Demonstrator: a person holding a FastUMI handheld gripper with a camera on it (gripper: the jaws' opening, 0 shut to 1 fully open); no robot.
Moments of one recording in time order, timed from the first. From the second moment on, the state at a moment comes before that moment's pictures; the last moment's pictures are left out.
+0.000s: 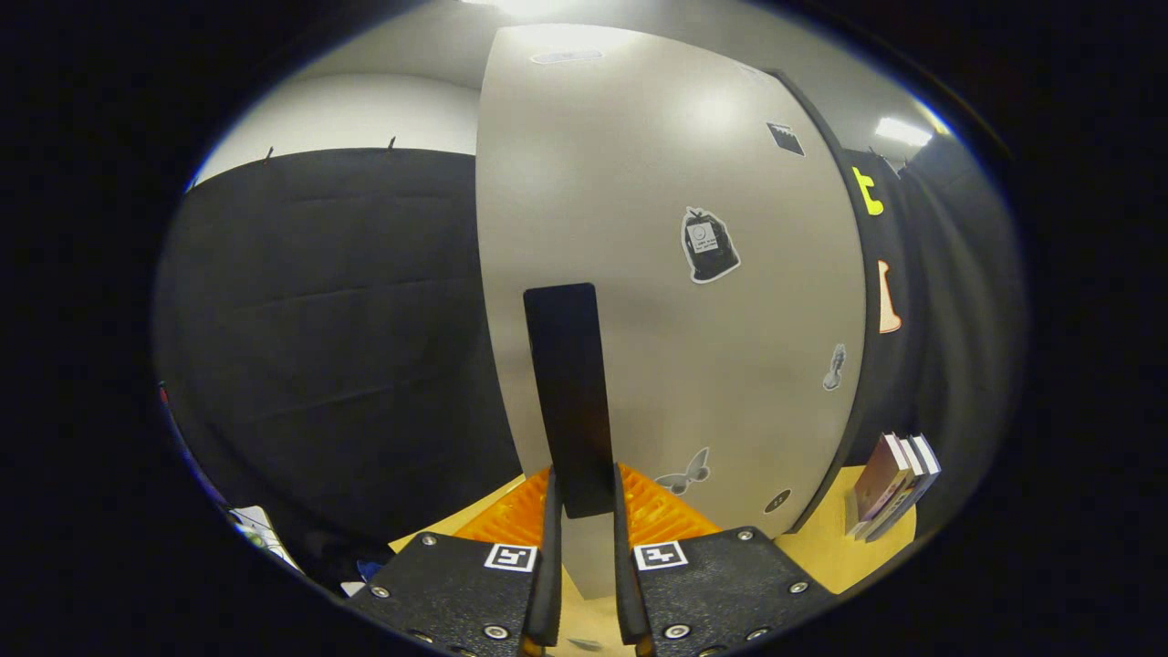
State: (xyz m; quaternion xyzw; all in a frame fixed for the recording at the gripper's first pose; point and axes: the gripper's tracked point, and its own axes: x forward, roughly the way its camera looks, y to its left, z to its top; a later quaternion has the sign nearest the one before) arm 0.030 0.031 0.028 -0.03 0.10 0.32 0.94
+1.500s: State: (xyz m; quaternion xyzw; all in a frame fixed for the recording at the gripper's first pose) arm 0.007 -0.214 0.054 0.01 0.03 0.16 0.99
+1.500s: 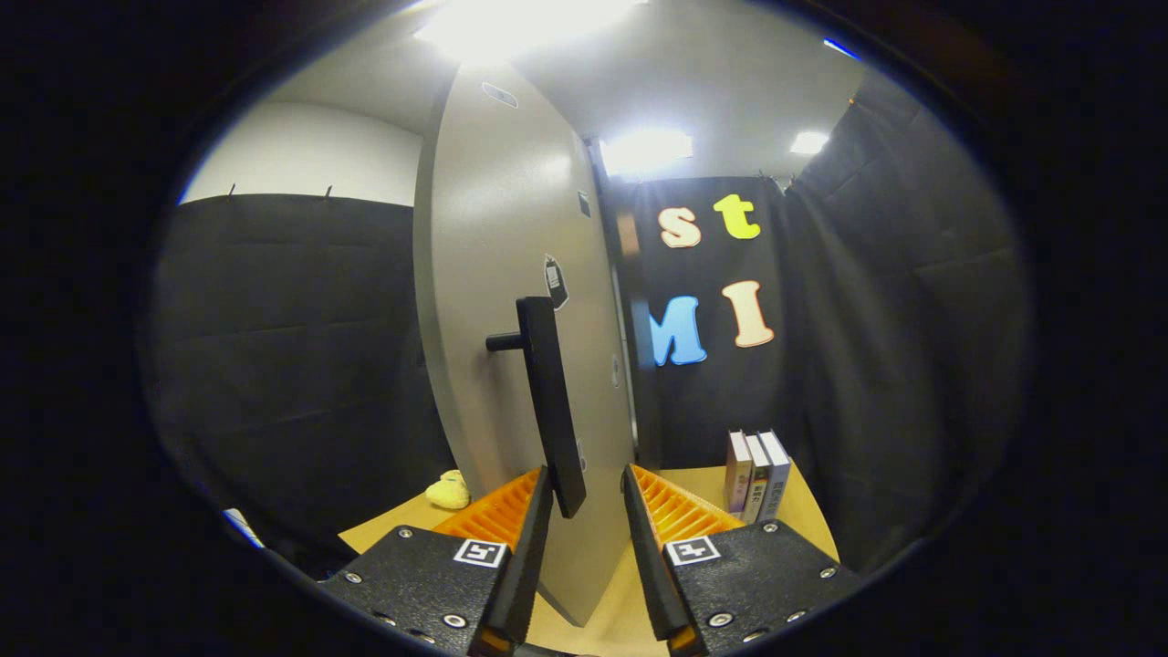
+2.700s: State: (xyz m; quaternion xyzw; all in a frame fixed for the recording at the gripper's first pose) arm -0.066 -0.082 -0.289 0.01 0.07 0.05 1.00
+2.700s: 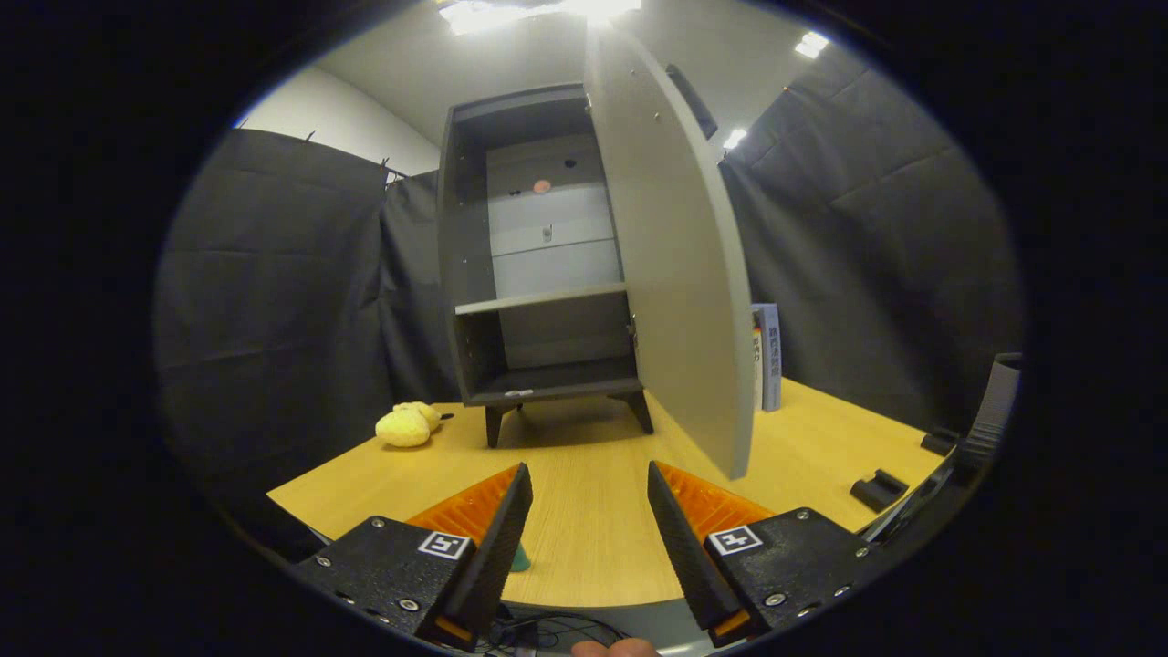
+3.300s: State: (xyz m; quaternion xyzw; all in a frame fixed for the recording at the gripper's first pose) arm -0.012 -0.021 -0.410 0.00 0.15 0.07 0.99
